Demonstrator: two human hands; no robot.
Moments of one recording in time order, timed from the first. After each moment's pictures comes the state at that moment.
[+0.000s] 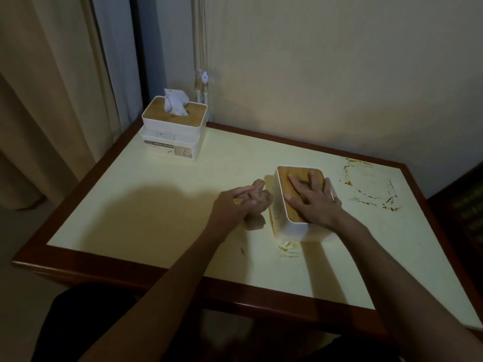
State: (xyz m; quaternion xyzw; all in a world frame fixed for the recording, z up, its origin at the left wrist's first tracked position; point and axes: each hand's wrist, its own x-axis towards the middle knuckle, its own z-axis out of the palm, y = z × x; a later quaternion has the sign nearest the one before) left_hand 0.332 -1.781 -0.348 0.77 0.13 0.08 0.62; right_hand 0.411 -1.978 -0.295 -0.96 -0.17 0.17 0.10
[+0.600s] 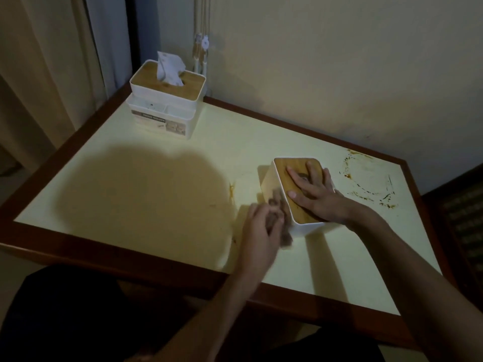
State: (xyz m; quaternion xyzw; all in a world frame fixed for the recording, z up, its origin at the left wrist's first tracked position) left_hand 0.292 -1.874 -0.352 0.77 0.14 0.17 0.60; right_hand 0.416 -1.987 -0.281 -0.94 -0.22 0.25 0.09
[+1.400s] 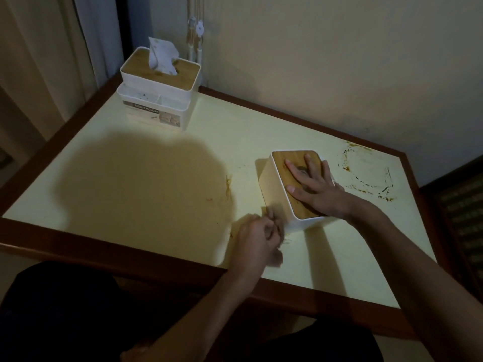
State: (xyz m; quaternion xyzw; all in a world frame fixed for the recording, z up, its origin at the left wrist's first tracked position) left_hand 0.288 -1.875 -0.376 0.85 0.14 0.07 0.50; right_hand 0.418 -1.988 -0.282 -0.94 -0.22 0.25 0.09
